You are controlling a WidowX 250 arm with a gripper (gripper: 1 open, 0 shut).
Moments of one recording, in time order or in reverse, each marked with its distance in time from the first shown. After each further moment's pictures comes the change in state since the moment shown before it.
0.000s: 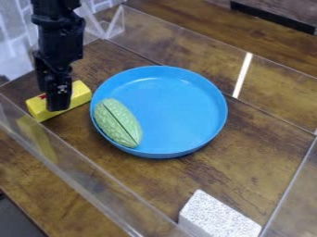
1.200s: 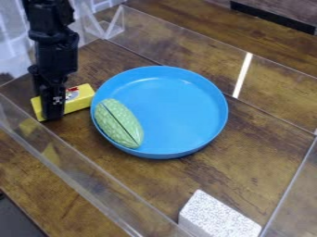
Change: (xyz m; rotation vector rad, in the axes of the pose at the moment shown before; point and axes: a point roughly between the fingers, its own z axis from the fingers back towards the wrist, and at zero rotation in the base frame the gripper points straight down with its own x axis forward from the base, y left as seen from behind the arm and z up) arm -0.003 0.012 -0.025 -0.033 0.004 0.009
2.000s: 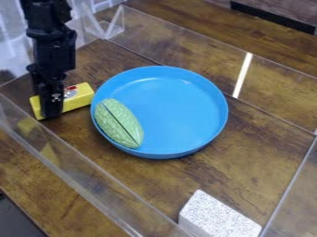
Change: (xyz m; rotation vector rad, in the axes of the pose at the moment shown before) arm -0.002 0.004 0.000 -0.016 0.000 0.008
